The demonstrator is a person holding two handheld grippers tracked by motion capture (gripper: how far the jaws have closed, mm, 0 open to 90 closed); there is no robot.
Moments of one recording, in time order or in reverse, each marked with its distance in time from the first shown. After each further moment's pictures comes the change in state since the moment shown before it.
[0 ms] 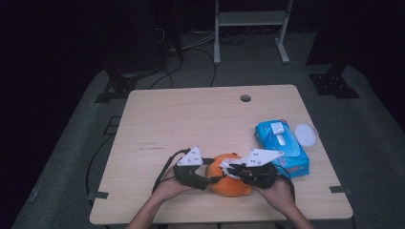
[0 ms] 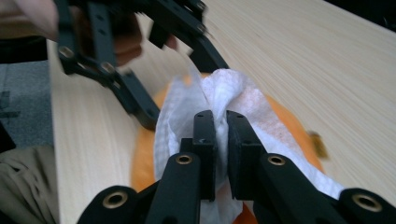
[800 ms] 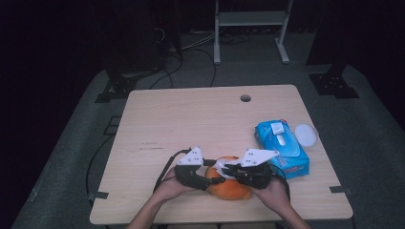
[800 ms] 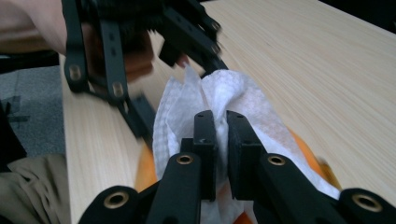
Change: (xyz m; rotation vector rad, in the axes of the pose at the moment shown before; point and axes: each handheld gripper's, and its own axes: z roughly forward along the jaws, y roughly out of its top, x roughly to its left) left arm -0.005 0.003 0.003 -0.019 -0.036 -0.012; right arm 0.007 0.009 0.007 -0.012 0.024 0.003
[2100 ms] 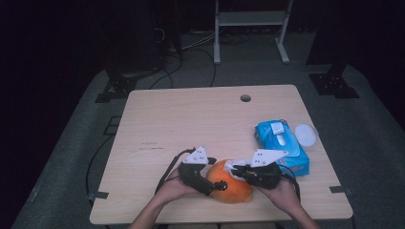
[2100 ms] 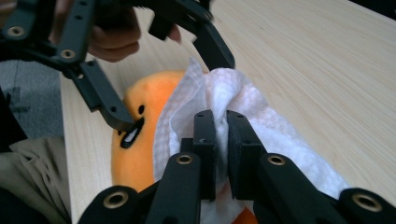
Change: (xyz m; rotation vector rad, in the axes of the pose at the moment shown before) left arm 0.000 0.007 0.007 0.048 -0.039 -0.115; right arm -0.011 -0.014 -0.017 0.033 -0.001 0.004
